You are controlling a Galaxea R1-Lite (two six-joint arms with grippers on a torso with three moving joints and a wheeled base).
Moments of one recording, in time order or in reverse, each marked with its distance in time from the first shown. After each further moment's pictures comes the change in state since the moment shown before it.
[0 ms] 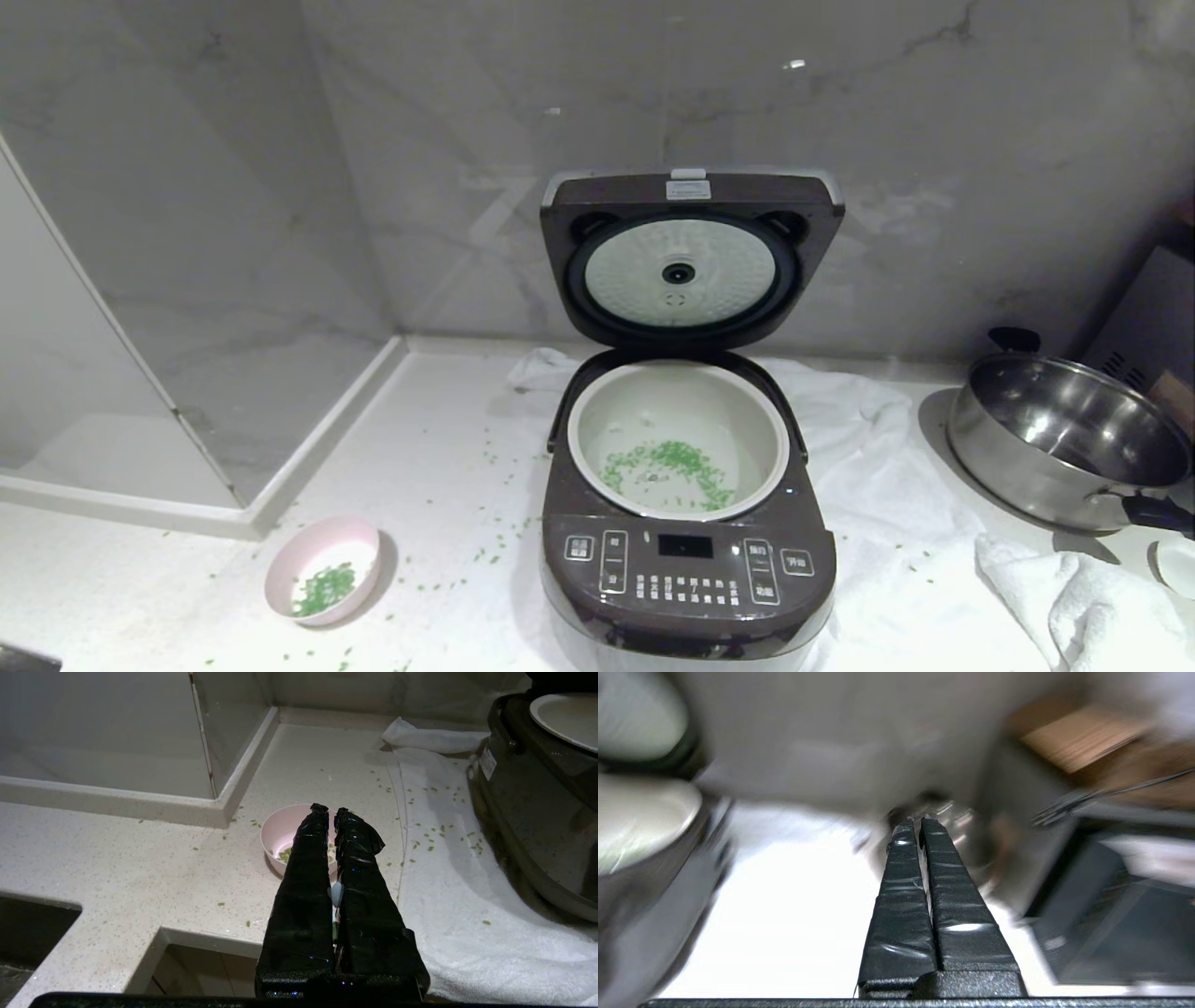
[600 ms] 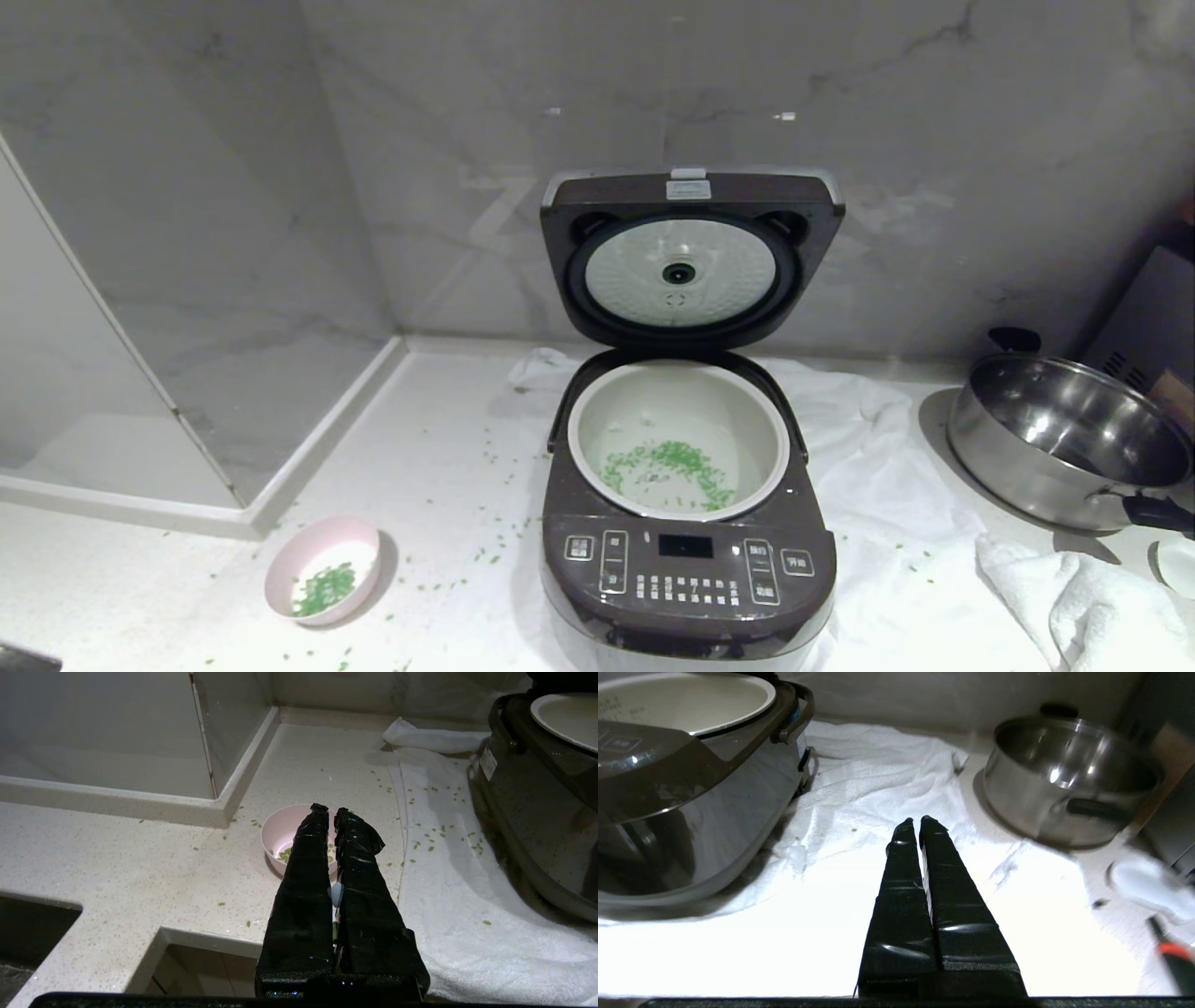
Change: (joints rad) left arm 0.001 0.000 0.000 0.000 0.000 0.000; right arm 0.007 -0.106 0.487 -0.249 0.183 0.138
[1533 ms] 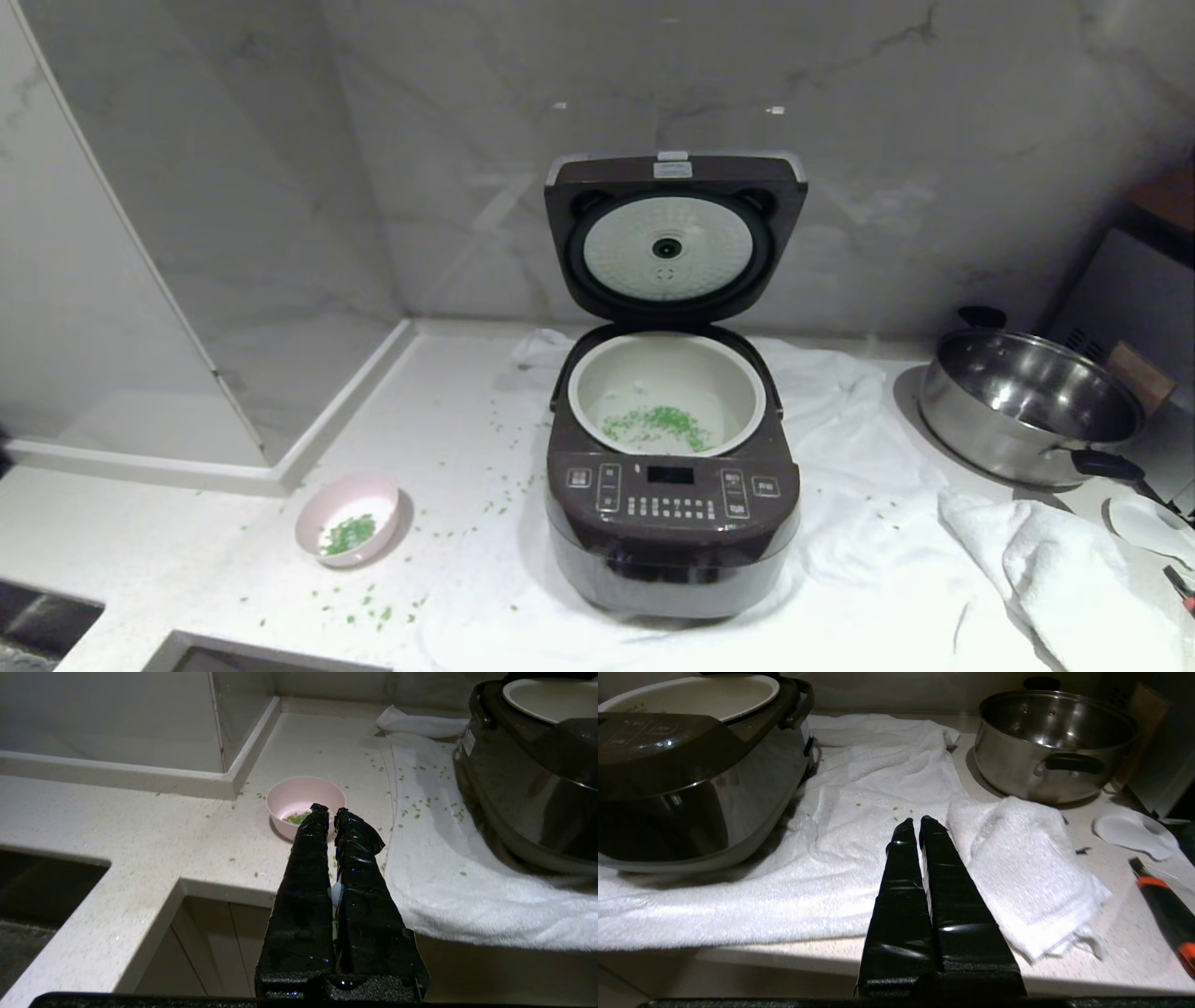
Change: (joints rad) left arm -0.001 0.000 0.000 0.000 0.000 0.001; right arm 0.000 -0.002 0.006 -0.007 -0.025 0.054
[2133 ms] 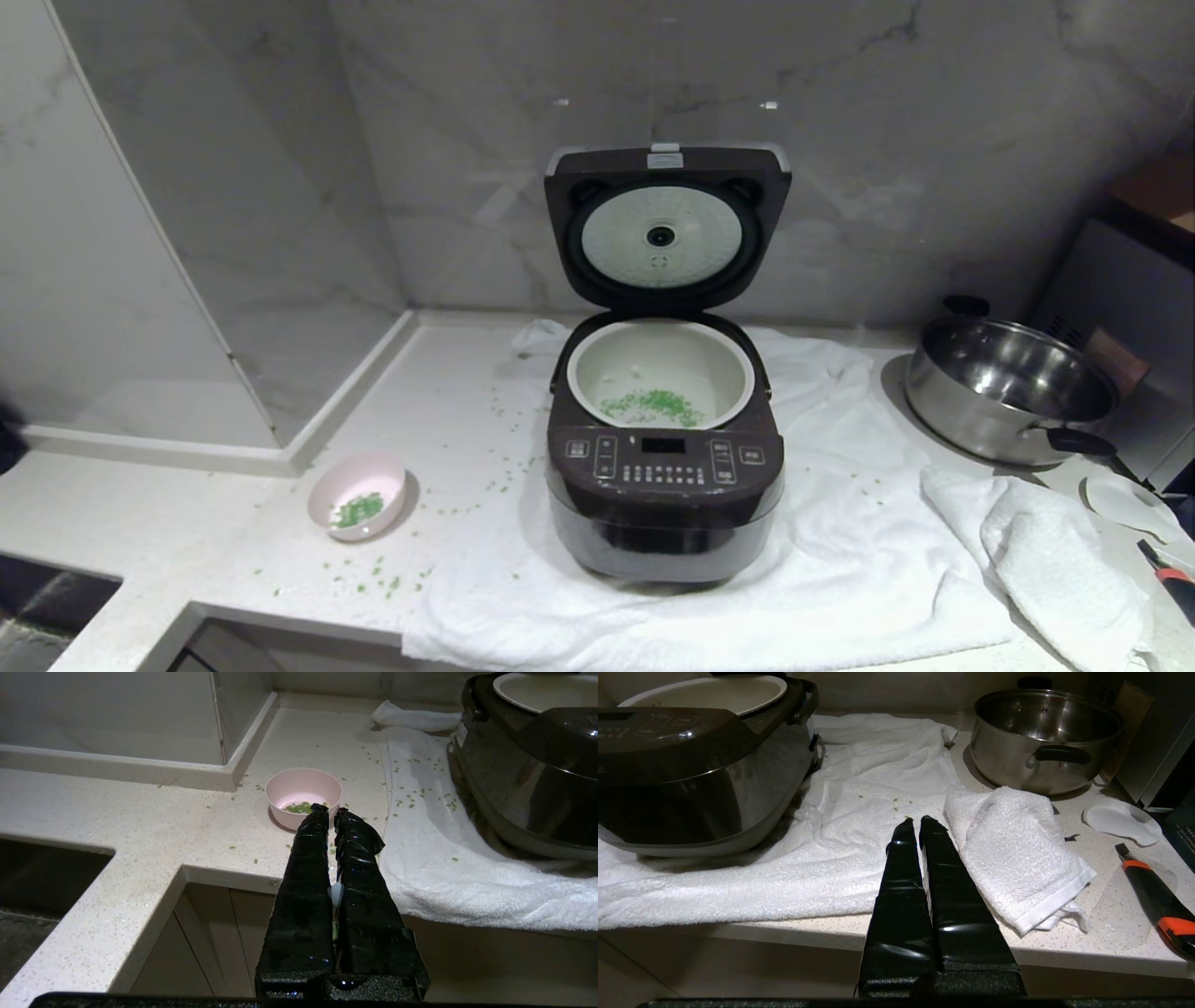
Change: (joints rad) left arm 0.000 0.000 0.000 0.000 0.000 0.000; right arm 0.000 0.000 0.003 -0.015 -0.001 0.006
